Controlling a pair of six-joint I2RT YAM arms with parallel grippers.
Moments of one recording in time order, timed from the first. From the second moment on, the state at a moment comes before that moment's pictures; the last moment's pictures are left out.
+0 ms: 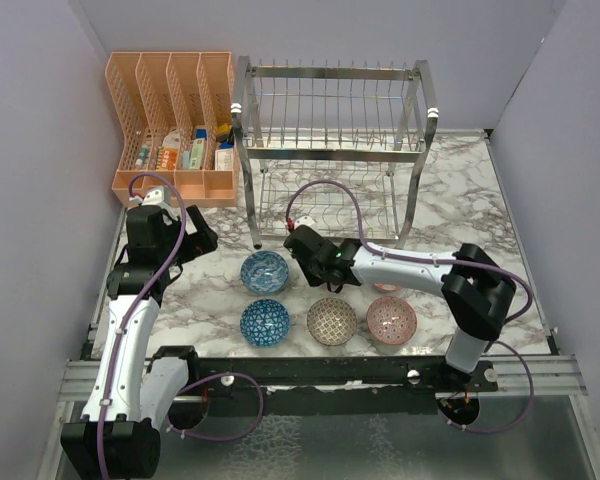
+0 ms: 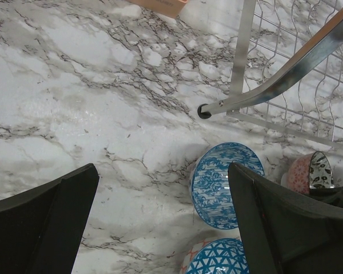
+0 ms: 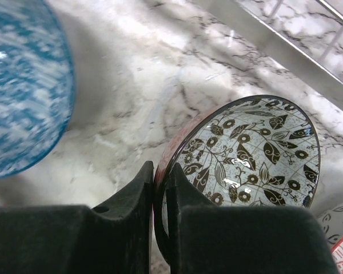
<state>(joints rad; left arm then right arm) 0.02 0.83 0.80 -0.60 0.14 -0.39 1.02 1.77 1.17 -0.42 0.36 0.38</state>
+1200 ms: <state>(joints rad) 0.02 0.85 0.94 -0.61 0.17 -0.39 0.98 1.51 1.02 0.09 -0.44 0.56</state>
